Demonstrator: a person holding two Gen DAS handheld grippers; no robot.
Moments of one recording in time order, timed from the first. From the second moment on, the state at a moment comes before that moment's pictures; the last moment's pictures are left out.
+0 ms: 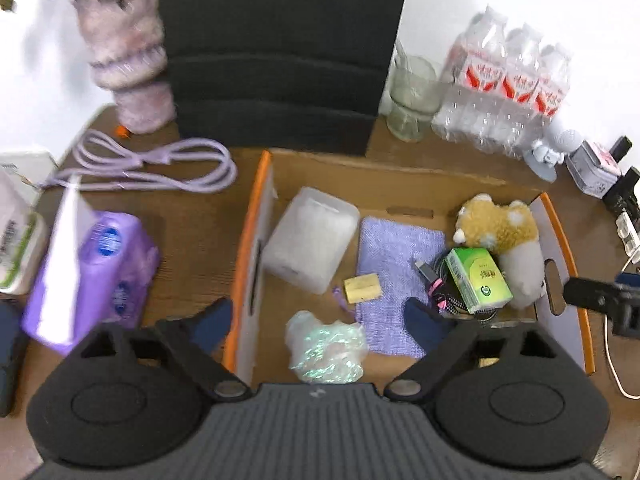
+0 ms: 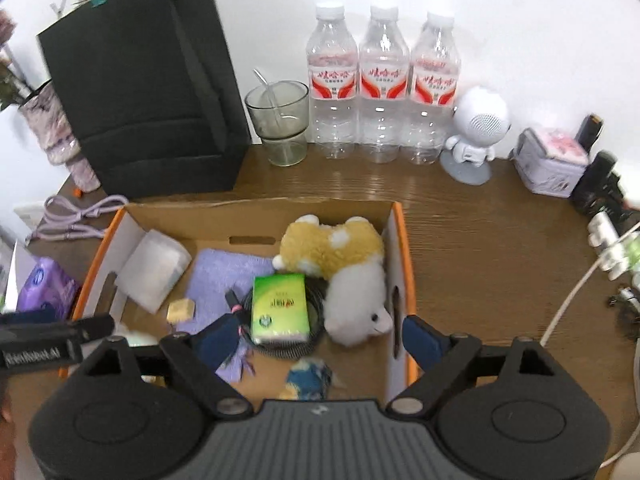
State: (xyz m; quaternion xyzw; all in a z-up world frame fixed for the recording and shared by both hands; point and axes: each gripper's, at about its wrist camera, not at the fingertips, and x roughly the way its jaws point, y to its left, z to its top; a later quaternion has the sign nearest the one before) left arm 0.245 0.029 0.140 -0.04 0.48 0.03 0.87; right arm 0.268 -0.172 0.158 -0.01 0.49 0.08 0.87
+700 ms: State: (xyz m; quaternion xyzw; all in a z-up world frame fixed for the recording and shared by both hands) left arm 0.063 0.027 0.127 -0.04 0.16 0.01 0.99; right arm 0.104 -0.180 0.139 0.02 0.18 0.13 0.97
